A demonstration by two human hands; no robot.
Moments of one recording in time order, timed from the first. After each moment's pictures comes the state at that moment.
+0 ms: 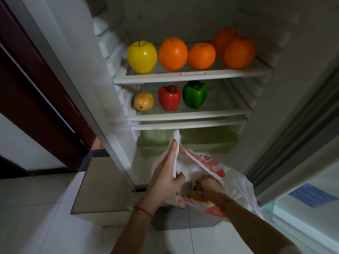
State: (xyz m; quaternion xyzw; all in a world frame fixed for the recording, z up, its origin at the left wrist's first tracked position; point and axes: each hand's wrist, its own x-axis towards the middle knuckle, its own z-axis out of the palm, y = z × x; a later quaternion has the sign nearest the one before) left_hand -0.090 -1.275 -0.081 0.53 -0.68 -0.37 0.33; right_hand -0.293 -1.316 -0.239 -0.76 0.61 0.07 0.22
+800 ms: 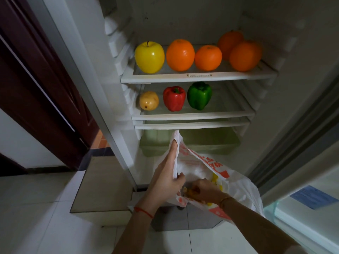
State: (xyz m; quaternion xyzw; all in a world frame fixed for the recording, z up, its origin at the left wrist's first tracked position) left_hand -0.078 -1.272 -0.079 0.52 -0.69 -0.38 0.34; right_hand -0.283 -1.324 -0.260 -0.78 0.57 0.07 0.24
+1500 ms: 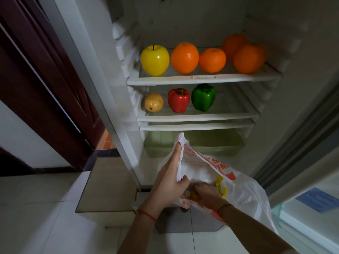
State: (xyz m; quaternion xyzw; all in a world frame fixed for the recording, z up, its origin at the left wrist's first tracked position) left_hand -0.076 -1.263 -0.076 0.52 -0.69 -0.38 0.34; right_hand -0.271 -1.312 -0.271 -0.82 0.54 0.05 0.16
